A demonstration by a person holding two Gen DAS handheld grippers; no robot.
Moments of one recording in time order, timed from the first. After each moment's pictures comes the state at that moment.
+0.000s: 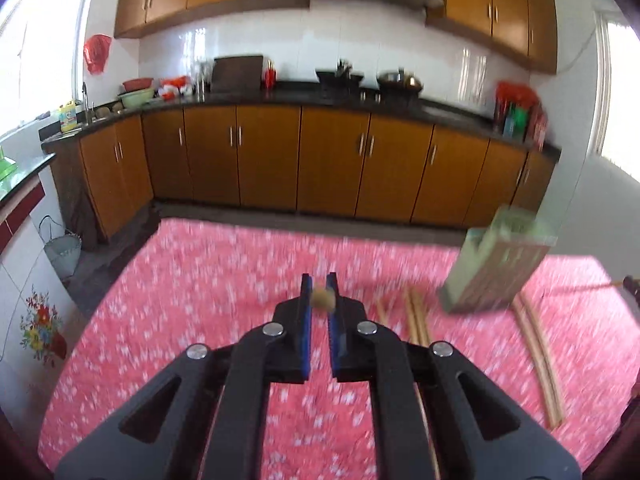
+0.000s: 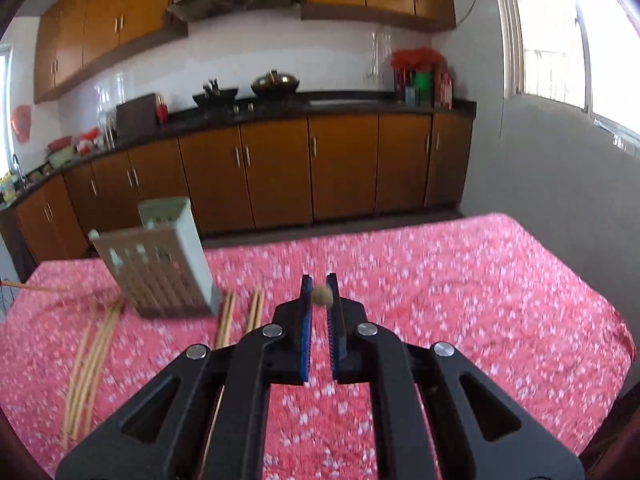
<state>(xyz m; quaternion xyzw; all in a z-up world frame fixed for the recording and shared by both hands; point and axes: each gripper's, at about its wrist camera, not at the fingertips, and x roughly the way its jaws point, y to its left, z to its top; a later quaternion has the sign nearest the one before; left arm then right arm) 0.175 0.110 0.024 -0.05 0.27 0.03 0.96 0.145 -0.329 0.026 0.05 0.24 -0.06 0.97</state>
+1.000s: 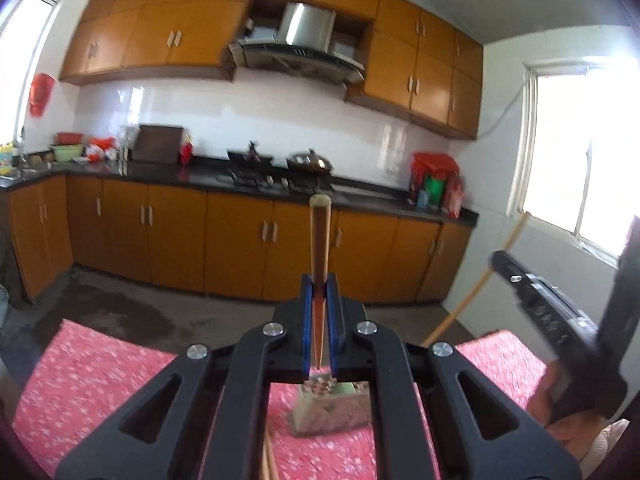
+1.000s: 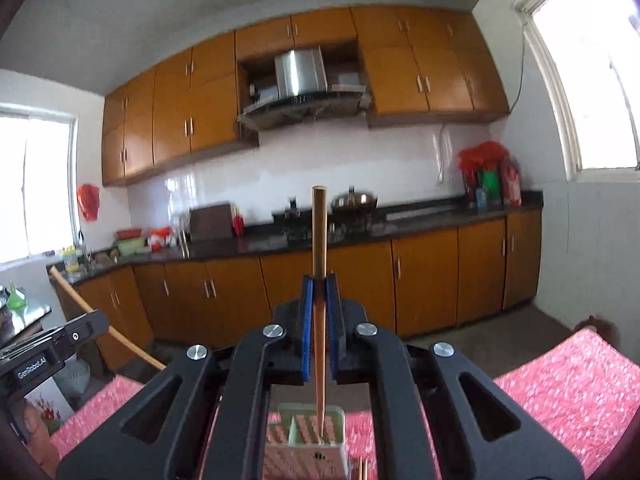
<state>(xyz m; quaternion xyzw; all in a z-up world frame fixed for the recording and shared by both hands) 0.224 -0.013 0.142 -0.08 0.15 -0.12 0.98 0.206 -0.255 0.130 0.08 0.08 0.06 0.99</state>
